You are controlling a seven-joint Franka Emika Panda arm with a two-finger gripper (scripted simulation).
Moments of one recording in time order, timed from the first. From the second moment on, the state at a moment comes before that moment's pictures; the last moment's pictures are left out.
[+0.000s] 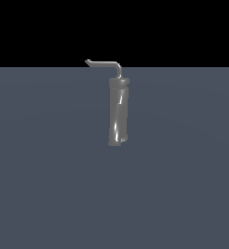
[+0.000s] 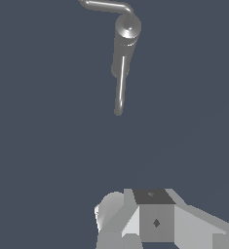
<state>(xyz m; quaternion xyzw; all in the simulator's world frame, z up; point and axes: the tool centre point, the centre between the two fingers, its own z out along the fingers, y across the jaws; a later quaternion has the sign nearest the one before) -0.251 0.009 0.491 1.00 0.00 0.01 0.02</state>
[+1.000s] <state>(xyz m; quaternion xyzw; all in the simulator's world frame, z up) -0.242 -0.009 0.501 1.00 -0.03 0.02 0.02</state>
